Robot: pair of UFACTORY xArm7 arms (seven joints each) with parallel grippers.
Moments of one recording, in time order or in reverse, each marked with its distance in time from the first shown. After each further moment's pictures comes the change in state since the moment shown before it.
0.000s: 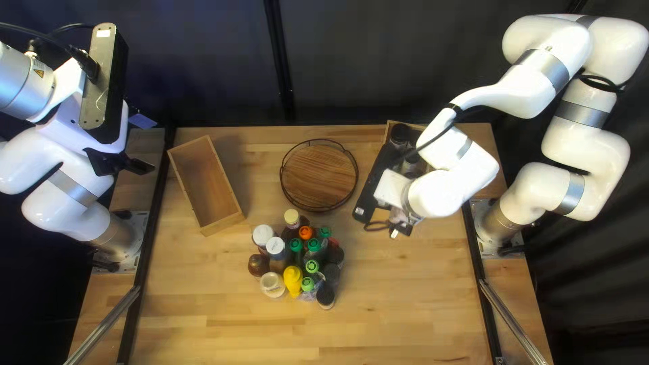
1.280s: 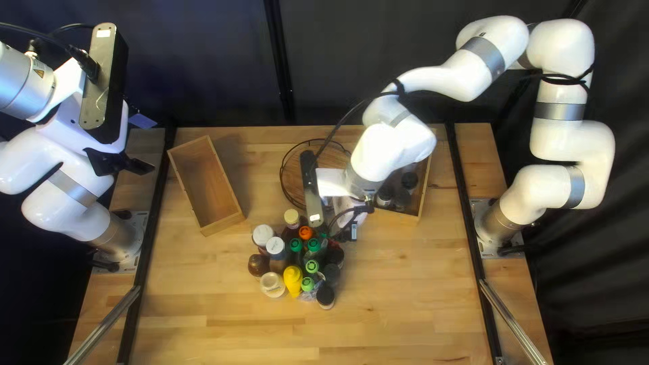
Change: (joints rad) left arm 0.000 0.000 0.000 0.000 0.000 0.000 0.000; right arm 0.296 -0.117 -0.510 0.256 -0.056 -0.275 -0.632
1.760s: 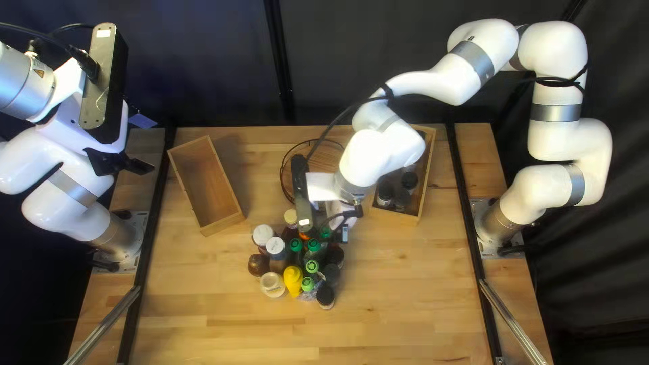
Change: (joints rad) left arm 0.000 0.000 0.000 0.000 0.000 0.000 0.000; right arm 0.138 0.089 -0.086 0.192 0.002 0.037 0.041
